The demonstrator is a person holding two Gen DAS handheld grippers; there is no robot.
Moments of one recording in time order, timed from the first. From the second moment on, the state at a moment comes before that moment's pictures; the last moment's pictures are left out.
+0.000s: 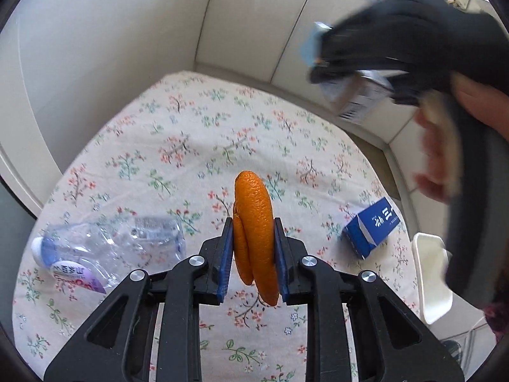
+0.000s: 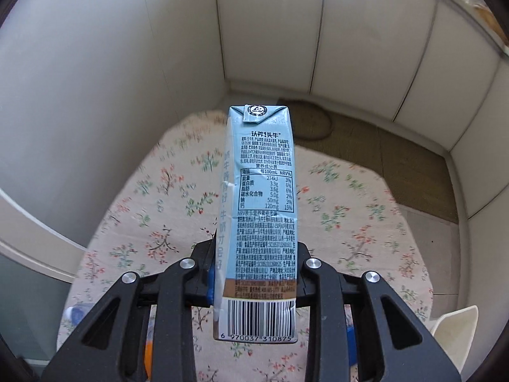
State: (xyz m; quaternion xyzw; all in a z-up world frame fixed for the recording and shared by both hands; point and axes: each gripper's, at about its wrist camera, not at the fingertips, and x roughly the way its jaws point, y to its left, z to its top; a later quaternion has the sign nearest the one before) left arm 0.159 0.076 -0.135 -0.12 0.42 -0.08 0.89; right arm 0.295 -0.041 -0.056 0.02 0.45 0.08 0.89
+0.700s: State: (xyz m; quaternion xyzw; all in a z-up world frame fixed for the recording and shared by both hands) left arm 0.124 -0.003 -0.056 -0.09 0.34 -0.11 0.93; right arm 0.174 -0.205 -0.033 0.11 0.35 -0.02 0.93
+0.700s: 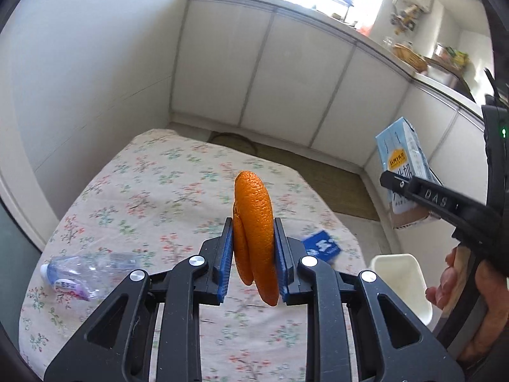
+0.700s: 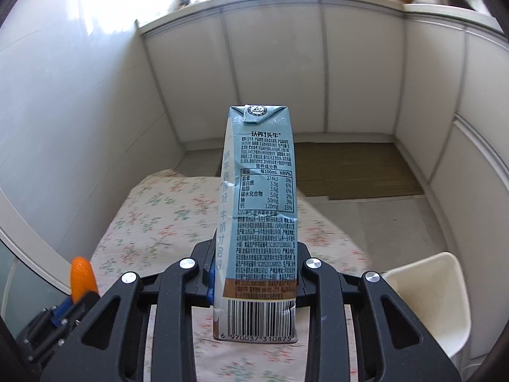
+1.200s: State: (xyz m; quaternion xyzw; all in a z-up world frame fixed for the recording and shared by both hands) left arm 0.100 -0.127 -0.042 -0.03 0.34 -0.20 0.92; right arm 0.104 -0.342 -0.052 0.13 0.34 -0.15 0.92
